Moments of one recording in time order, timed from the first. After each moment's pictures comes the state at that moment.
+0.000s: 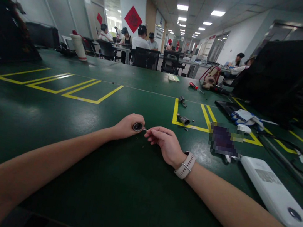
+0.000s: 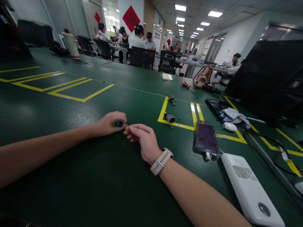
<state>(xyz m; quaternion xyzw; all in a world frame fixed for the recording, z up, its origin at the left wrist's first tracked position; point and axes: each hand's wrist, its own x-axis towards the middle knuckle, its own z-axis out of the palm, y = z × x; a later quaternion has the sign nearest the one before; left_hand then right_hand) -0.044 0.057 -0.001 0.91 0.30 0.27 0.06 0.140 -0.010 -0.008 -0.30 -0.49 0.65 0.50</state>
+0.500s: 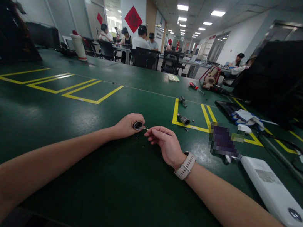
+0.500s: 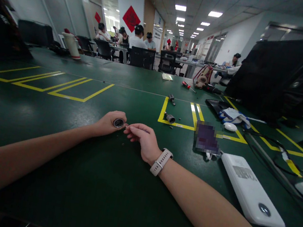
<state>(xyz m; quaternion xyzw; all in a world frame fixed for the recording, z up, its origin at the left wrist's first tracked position) -0.043 0.061 -0.004 0.90 0.32 0.29 0.06 0.140 -0.013 -0.007 -0.30 -0.48 0.65 0.51</state>
